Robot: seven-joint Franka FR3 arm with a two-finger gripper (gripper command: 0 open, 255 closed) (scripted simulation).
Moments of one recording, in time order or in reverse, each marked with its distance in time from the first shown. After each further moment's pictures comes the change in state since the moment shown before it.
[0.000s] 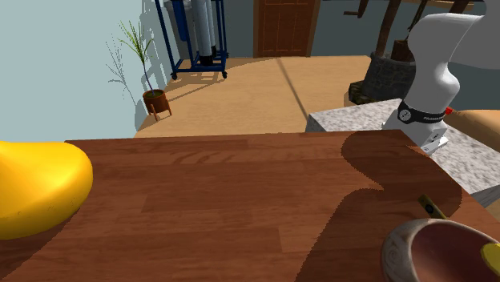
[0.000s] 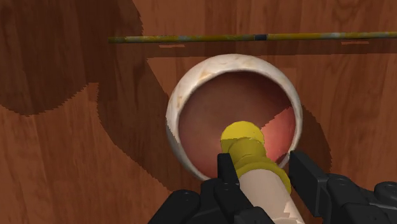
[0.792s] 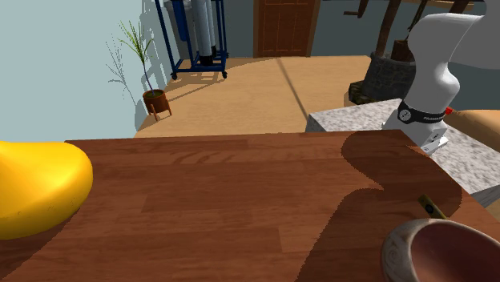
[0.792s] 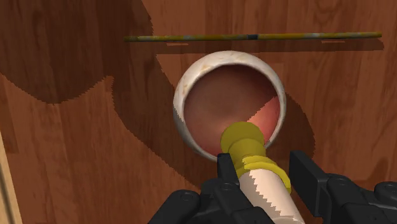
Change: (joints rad) arm -0.003 -0.013 -0.002 0.143 0.007 -0.154 -0.014
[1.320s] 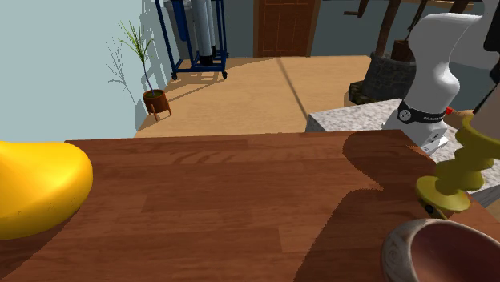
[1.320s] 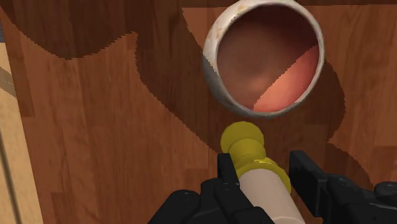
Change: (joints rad) arm -0.073 0.026 -0.065 0.027 -0.005 0.001 -0.137
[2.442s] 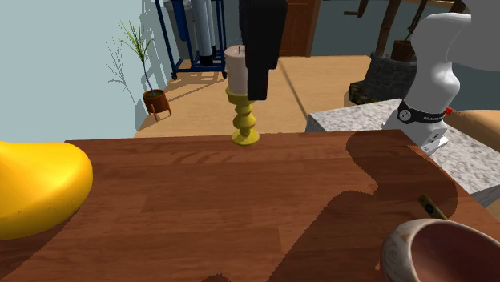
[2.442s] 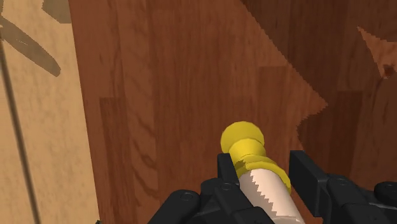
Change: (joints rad) arm -0.178 0.244 -0.142 0.278 -0.036 -0.031 -0.324
